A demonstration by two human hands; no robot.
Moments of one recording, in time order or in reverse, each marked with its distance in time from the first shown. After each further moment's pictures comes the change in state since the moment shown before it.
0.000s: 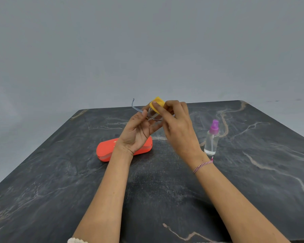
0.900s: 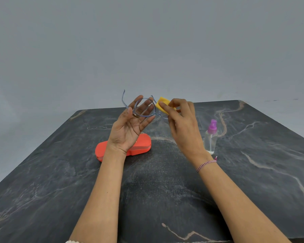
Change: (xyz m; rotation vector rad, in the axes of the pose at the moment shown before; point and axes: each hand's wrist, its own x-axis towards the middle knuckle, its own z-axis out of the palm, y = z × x) left_hand -0.004 0.016 -0.009 -0.073 -0.016 0.075; right_hand -0.005 0.019 -0.001 -0.003 0.010 0.091
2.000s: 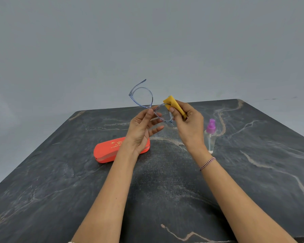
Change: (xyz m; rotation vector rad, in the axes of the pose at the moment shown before) left_hand 0.013 -0.036 0.020 0.388 0.353 -0.056; right_hand 0.006 -0.002 -0.007 0.623 0.046 0.644
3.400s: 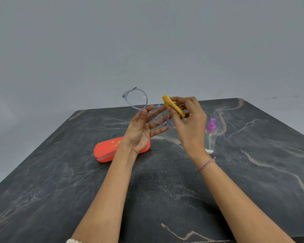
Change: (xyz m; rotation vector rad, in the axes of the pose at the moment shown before) left_hand -0.001 0.002 -0.006 -0.148 -0.218 0.005; right_hand -0.007 -0.011 0.001 -0.194 0.147 -0.313
